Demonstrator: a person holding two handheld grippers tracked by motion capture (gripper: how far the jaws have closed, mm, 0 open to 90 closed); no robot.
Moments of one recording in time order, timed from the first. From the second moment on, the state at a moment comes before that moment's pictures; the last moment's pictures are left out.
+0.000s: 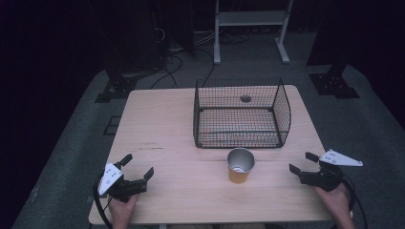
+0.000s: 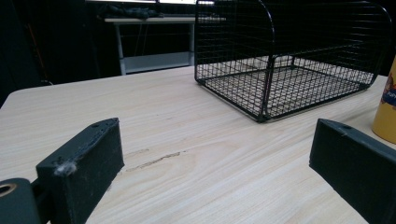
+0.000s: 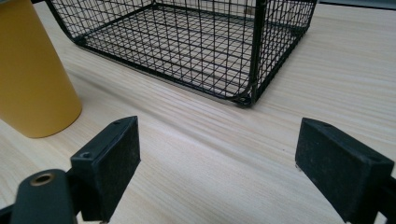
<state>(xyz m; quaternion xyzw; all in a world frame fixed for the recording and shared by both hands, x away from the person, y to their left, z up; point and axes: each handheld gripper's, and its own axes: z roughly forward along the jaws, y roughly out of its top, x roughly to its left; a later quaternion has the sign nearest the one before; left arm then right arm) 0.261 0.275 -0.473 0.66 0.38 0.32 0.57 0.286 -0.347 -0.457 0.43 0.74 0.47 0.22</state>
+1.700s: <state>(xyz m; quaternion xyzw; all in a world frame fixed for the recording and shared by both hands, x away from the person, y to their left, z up) 0.260 0.275 -0.473 0.66 0.37 0.32 0.58 0.277 -0.213 -0.442 0.30 0.82 0.46 0.17</state>
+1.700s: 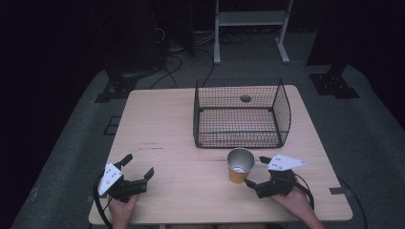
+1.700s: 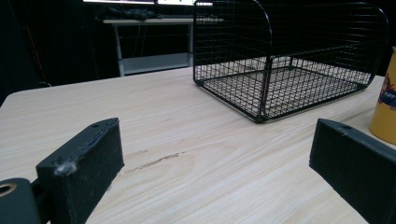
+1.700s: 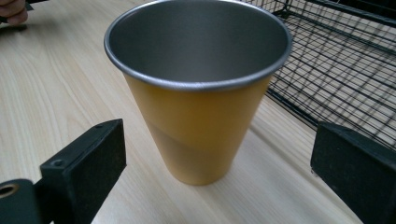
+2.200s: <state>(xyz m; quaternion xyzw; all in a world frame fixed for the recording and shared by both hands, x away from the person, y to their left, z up) 0.260 0.275 -0.473 0.66 0.37 0.32 0.58 0.290 -0.192 -0.446 0.30 0.82 0.46 0.17</state>
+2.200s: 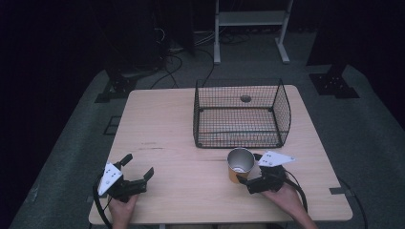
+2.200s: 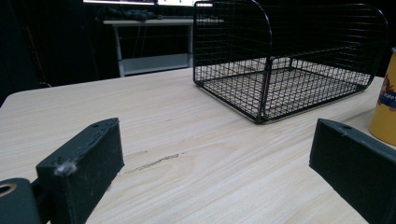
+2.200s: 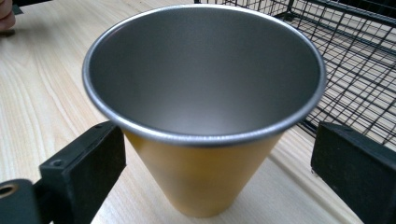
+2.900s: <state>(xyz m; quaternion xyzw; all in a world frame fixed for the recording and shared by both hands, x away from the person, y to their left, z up) 0.260 0.276 -0.473 0.66 0.37 0.31 0.58 0.302 -0.174 -0.448 0.29 0.82 0.47 0.16</state>
